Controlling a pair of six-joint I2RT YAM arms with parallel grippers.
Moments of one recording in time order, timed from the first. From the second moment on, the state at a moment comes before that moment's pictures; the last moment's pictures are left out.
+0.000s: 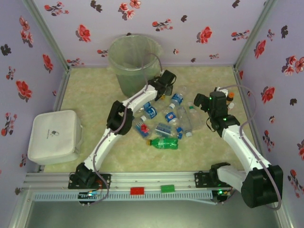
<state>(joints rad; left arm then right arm) -0.73 2.67 2.47 -0.70 -0.31 -0.36 0.21 1.06 0.75 -0.27 0.23 0.50</state>
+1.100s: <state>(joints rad) -0.74 2.00 1.67 -0.14 -0.12 -0.43 0.21 1.18 0.77 -0.21 0.16 0.51</state>
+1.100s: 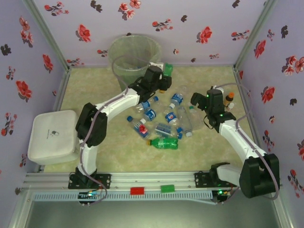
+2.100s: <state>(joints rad) -0.43 1.68 1.65 -0.09 0.05 -0.35 0.21 1.23 0.78 -0.16 0.10 0.56</state>
